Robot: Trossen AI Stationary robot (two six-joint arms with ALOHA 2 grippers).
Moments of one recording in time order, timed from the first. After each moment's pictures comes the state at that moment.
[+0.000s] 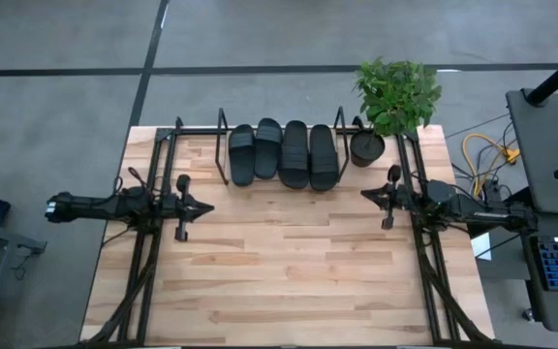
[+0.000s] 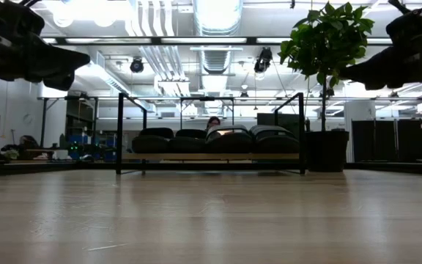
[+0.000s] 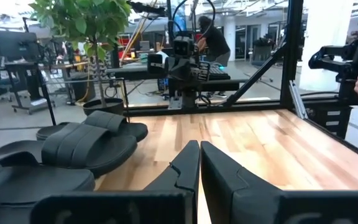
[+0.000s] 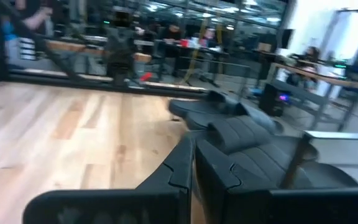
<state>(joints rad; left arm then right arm) -0.08 0.03 0.01 0.03 -0.11 0.06 -0.08 0.03 0.03 -0.02 0.12 -0.17</state>
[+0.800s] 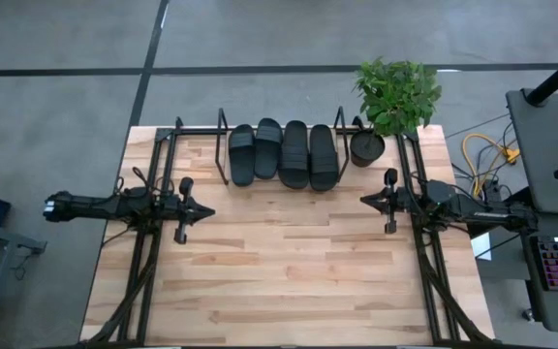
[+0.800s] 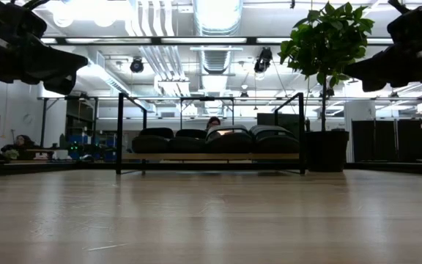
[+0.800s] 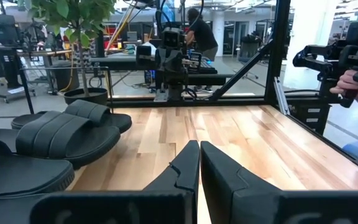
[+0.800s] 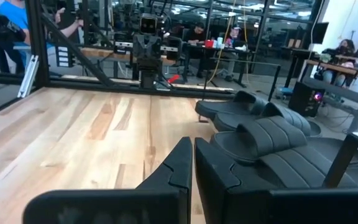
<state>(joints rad) -0.08 0.06 0.01 0.03 -0.05 0.01 -0.08 0.03 0.03 -0.03 0.00 -0.12</state>
